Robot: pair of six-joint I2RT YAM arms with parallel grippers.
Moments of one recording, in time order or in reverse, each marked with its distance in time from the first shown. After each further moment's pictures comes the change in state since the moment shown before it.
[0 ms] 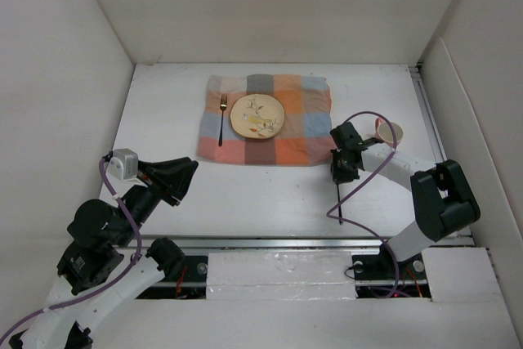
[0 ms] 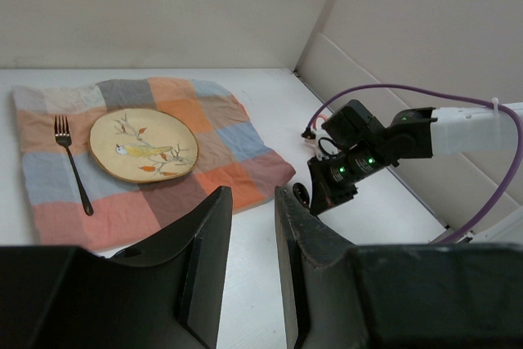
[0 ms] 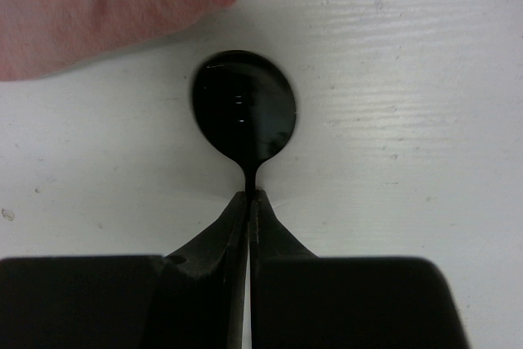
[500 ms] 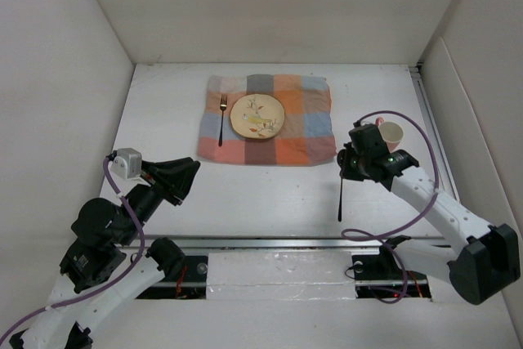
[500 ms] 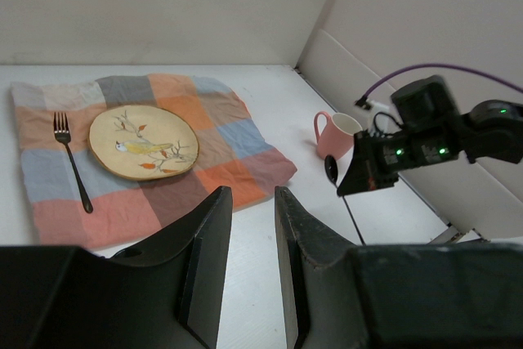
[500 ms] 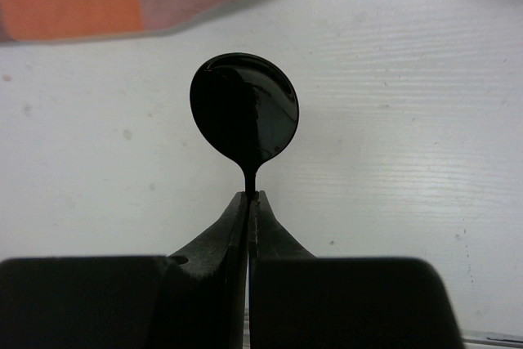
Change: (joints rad) left arm 0.000 0.000 -0.012 0.008 0.000 0.000; right arm 0.047 -0.388 -0.054 -0.104 0.027 0.098
